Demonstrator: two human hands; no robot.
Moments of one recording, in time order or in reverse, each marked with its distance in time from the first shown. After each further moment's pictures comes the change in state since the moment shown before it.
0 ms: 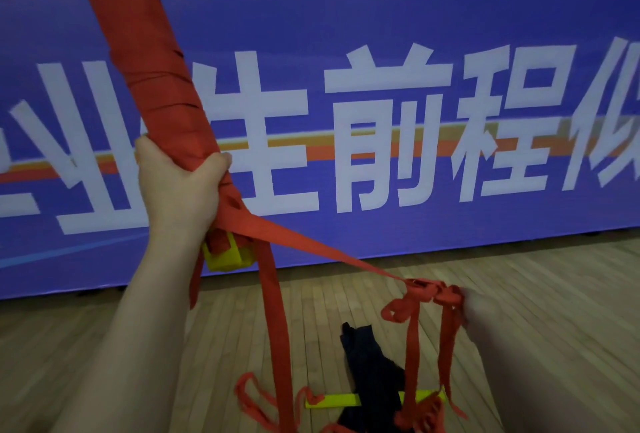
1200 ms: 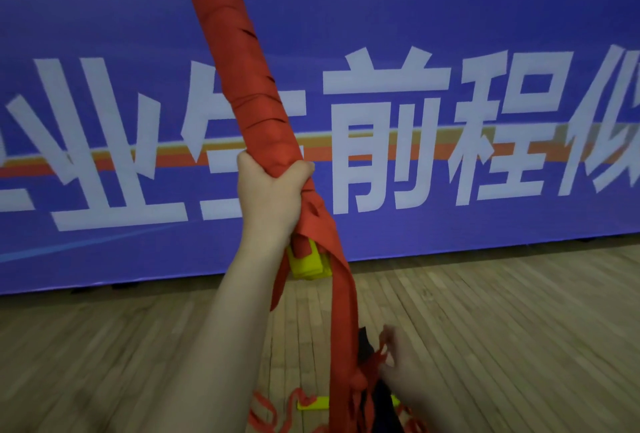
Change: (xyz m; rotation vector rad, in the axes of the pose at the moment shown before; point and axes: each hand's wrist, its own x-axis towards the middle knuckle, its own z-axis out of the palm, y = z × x) left_hand -0.052 0.022 0.075 -0.302 -0.193 -0.251; right_hand -0.110 0.078 0.040 -0.595 -0.380 -0.522
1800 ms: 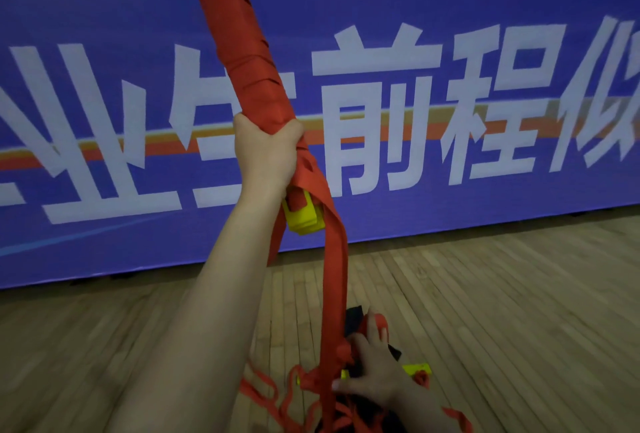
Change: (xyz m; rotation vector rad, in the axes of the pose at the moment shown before) left_hand 0.018 0.006 0.026 0.062 -0.005 -0.001; right_hand -0.027 0.003 0.016 -0.281 -0.432 -0.119
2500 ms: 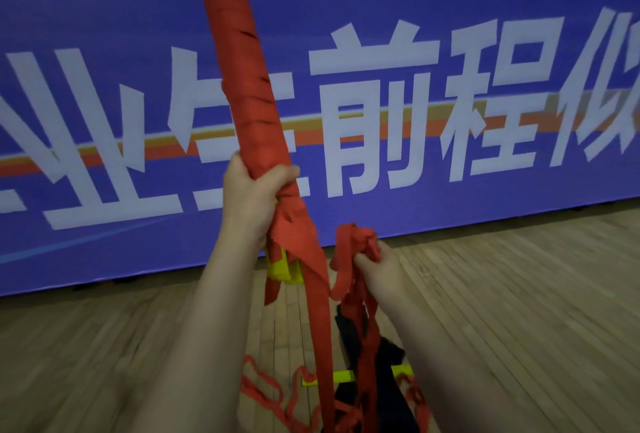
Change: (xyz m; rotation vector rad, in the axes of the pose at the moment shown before) left_hand -0.033 -0.018 -0.038 -0.126 -0.213 -0.094; right_hand 0.049 -0.081 -0.086 0.683 0.585 0.088
